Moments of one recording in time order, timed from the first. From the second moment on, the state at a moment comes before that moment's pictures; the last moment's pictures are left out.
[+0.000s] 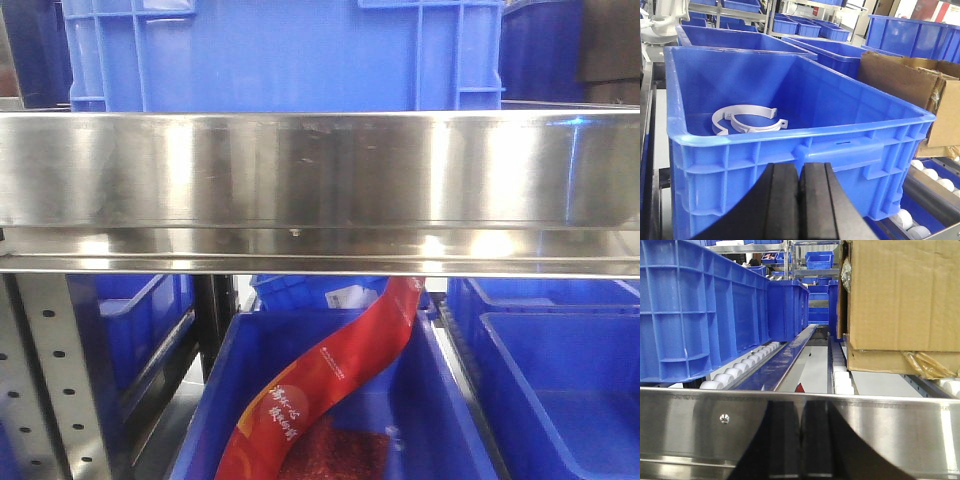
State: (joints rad) left arm -0.47 0.87 -0.83 -0.21 0.15 0.03; right arm -0.03 0.00 0.00 0.06 0.03 0.01
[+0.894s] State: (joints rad) left arm -0.08 0.24 -0.21 -0.05 0.07 0.03; right arm -0.03 0.00 0.00 0.06 0.03 0.01
